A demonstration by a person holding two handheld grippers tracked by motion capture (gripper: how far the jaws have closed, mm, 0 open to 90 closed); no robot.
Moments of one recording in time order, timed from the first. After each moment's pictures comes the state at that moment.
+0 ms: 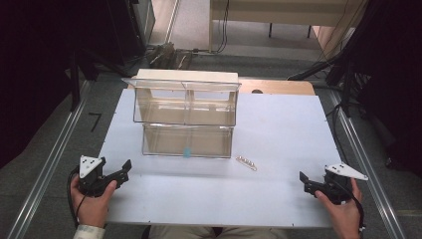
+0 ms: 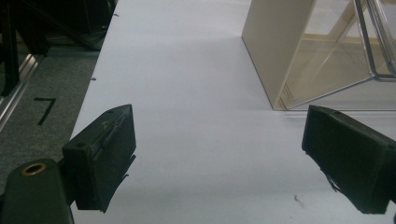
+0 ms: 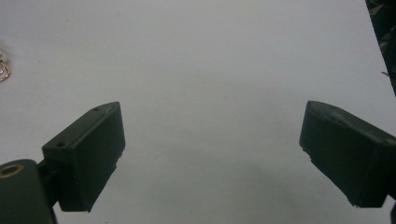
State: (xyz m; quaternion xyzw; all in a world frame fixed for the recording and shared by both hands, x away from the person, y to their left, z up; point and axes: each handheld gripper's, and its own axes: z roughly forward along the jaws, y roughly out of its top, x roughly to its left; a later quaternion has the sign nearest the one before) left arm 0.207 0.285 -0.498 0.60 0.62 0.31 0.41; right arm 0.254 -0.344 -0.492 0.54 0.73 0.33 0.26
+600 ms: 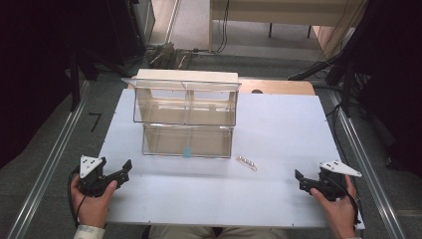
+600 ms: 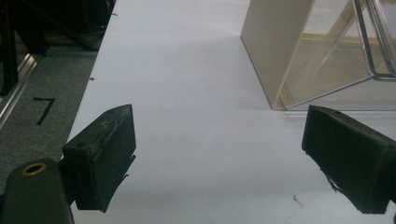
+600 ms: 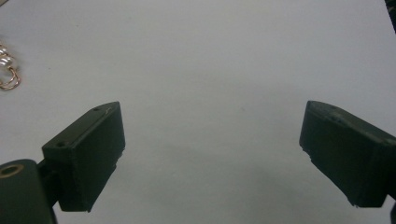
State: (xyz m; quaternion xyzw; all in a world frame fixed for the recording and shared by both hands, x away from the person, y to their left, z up) left arm 0.207 0.284 -0.499 0.60 0.62 0.31 0.41; right arm 0.262 -0.335 -0.494 0.53 0.74 0.34 0.26
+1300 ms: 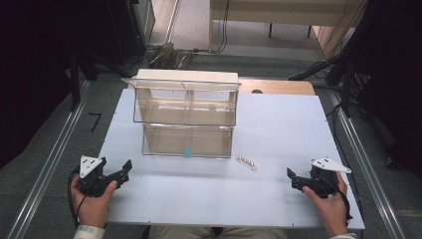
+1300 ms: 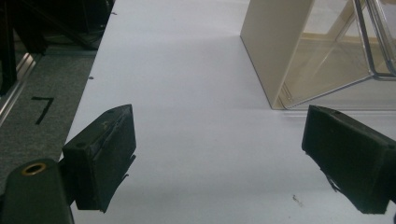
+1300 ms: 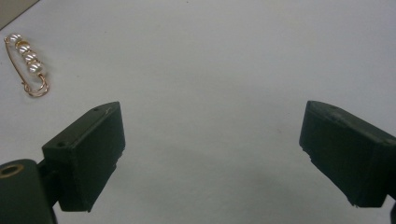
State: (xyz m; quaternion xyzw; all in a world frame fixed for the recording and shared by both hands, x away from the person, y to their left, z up) left arm 0.207 0.284 -0.499 0.60 0.62 0.30 0.41; right arm 0.268 -0.314 -0.494 0.51 0.75 0.34 0.25
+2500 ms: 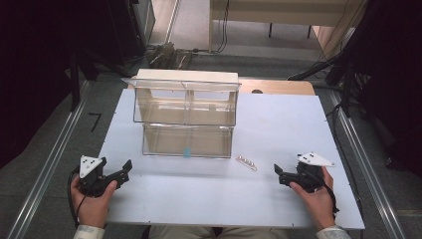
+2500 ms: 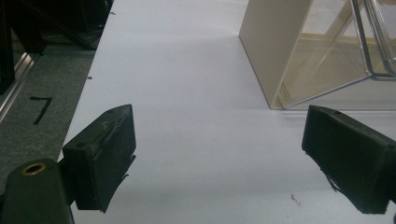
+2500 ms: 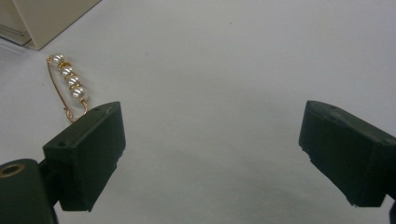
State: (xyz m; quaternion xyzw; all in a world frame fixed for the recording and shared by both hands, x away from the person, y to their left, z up) left arm 0.207 0.284 -0.499 0.60 0.62 0.30 0.41; right arm 0.282 -0.282 -0.496 0.48 0.76 0.36 0.24
